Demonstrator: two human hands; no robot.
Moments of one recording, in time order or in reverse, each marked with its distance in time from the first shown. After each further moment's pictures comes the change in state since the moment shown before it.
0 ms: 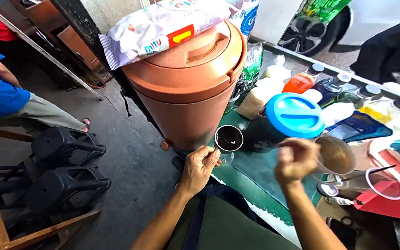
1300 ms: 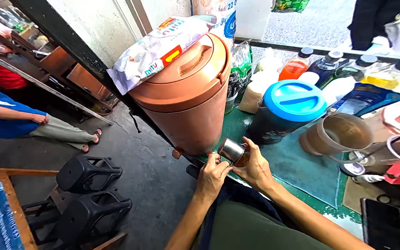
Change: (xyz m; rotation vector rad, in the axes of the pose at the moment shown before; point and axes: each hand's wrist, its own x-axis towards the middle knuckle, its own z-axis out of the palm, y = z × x) left_hand -0.027 -0.041 -0.003 0.623 -0.087 0.276; right_hand -0.061 -0.066 0.076 -0.065 -0.341 0.274
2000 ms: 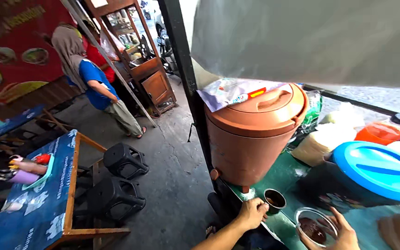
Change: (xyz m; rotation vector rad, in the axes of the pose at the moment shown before) left_hand -0.005 -0.043 0.065 -0.592 -0.396 -0.753; right_hand -0.030 0.035 -0.046 0.049 -0.053 0.078
